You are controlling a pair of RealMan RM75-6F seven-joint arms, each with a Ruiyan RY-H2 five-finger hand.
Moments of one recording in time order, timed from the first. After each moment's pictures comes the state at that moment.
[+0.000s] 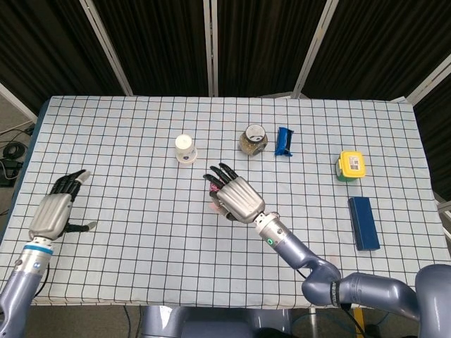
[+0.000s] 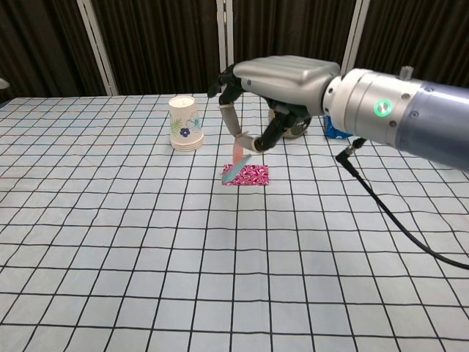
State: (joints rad) left arm -0.36 -1.21 -0.16 -1.68 1.29 1.13 0.00; right arm 0.86 -1.58 0.32 -1.56 -1.30 0.88 -0.37
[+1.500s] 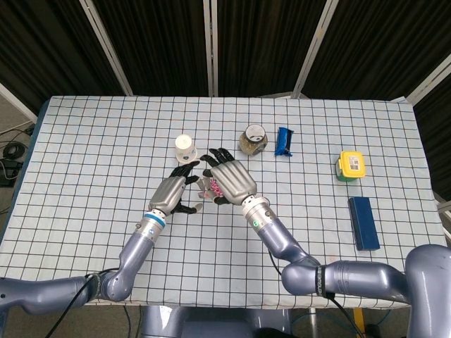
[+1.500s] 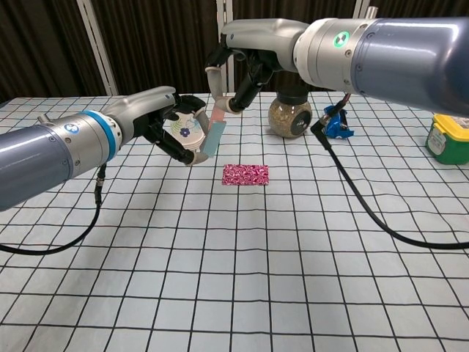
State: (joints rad) left arm -0.80 -1.69 -0.32 -1.55 0.88 0.96 0.20; right arm 1.06 -1.53 0.36 -1.68 -0.76 0.95 -0.48
